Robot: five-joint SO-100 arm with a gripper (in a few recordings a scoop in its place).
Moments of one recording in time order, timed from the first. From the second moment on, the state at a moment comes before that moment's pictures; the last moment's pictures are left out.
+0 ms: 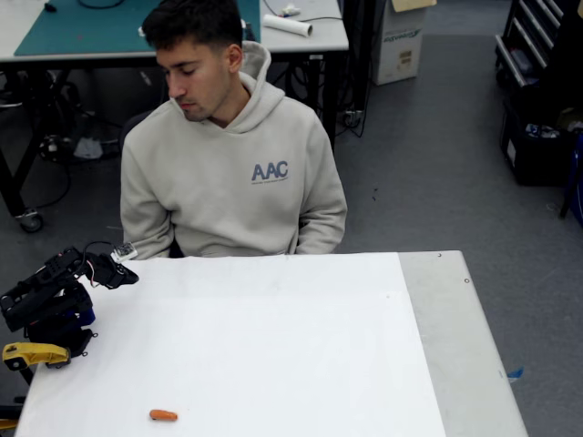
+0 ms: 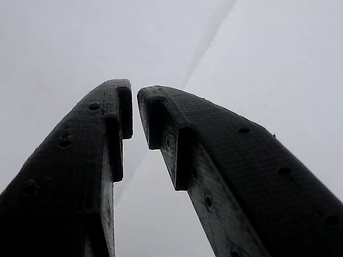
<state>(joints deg) 7.8 187.6 166.8 68.1 8.9</state>
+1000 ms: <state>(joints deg) 6.8 187.6 166.8 68.1 9.2</state>
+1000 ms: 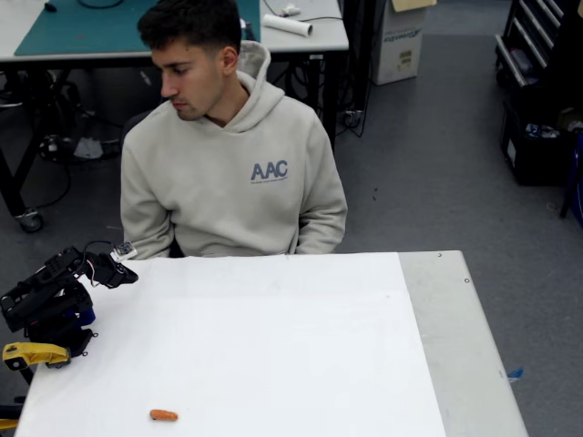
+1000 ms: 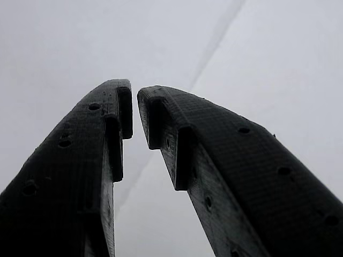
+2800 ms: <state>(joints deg) 27.2 140.2 115.8 68.8 9.1</state>
